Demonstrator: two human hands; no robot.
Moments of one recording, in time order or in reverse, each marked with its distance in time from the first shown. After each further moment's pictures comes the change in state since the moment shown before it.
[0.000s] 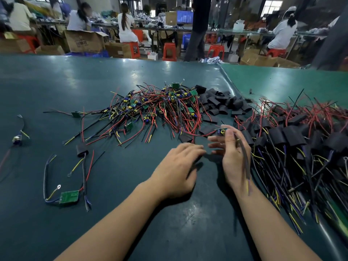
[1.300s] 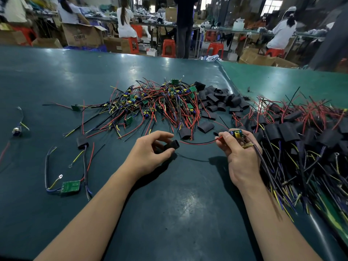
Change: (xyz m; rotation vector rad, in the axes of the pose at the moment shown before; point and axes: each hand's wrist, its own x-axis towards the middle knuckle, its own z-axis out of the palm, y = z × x) left_hand -0.021 -0.044 -0.030 -0.573 0.176 -0.399; right_hand -0.010 -0.018 -0.015 0.315 0.092 0.102
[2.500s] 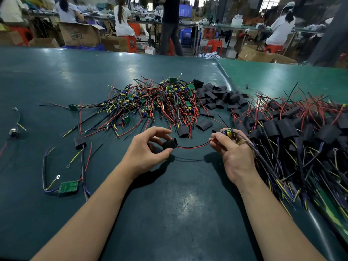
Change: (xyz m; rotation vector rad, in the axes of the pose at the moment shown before) left_hand 0.000 0.000 -0.002 -0.041 0.028 0.104; right_hand 0.000 -0.001 0.001 0.033 -0.066 0.182
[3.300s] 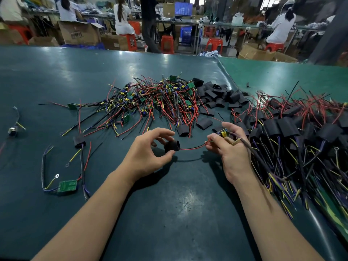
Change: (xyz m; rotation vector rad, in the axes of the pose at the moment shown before) left_hand -0.006 0.007 0.003 0.203 -0.004 0.127; right_hand -0.003 0.008 0.002 -0.204 0.013 -0.067
